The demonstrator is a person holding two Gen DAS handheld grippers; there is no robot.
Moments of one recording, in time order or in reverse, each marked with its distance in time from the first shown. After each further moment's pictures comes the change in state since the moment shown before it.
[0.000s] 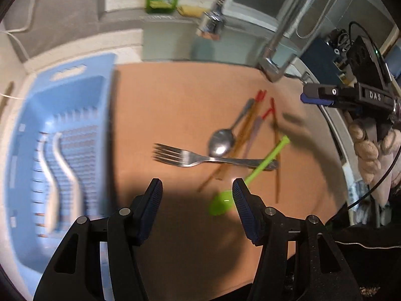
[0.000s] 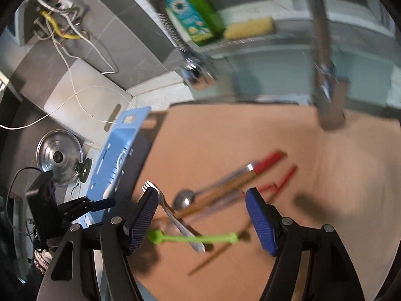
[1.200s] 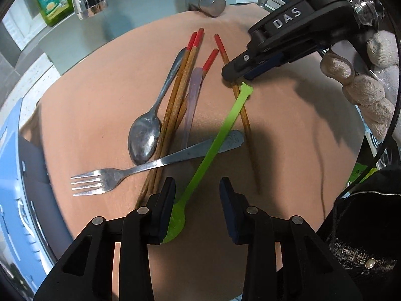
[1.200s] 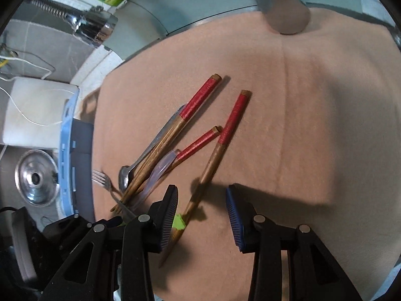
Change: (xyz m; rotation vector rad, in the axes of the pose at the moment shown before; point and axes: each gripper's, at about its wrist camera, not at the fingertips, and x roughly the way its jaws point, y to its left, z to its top) left arm 0.074 -0.091 0.002 0.400 0.236 0.056; right arm 0.063 -0.057 -0.011 0.243 0.251 -0.156
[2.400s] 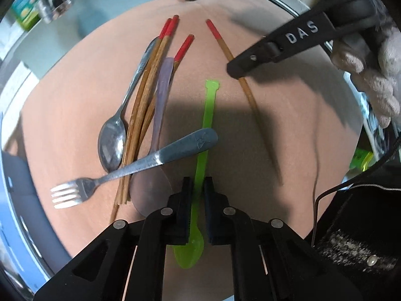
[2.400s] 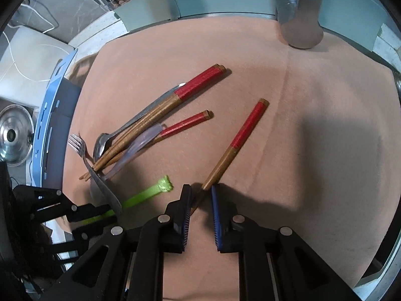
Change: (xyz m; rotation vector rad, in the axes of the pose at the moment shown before) left arm 0.023 -0.024 0.023 0.040 0.088 -0.040; right arm -0.007 -0.003 -0.012 -0.192 0.035 -0.117
